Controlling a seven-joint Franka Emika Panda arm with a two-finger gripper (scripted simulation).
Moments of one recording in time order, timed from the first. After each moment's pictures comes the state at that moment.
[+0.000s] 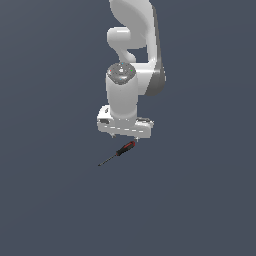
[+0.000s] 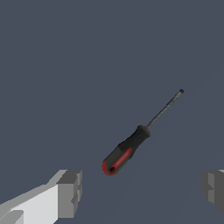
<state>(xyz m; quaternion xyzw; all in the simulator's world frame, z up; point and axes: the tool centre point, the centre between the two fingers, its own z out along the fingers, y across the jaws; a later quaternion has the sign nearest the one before) -0.004 -0.012 0.160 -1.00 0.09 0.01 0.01</state>
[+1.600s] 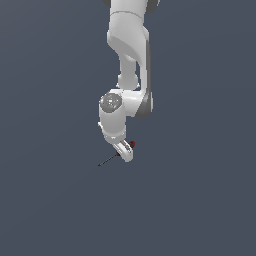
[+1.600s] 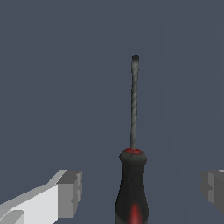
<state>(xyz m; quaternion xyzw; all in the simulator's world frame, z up) -0.001 -0.051 0.066 -0.90 0.44 0.00 0.00</state>
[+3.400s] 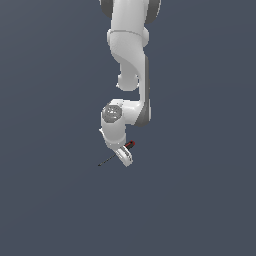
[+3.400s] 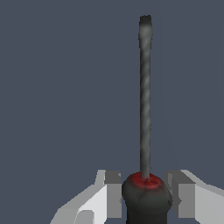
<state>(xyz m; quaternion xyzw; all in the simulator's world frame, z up) -0.003 -0.053 0.017 -0.90 0.44 0.00 0.00</state>
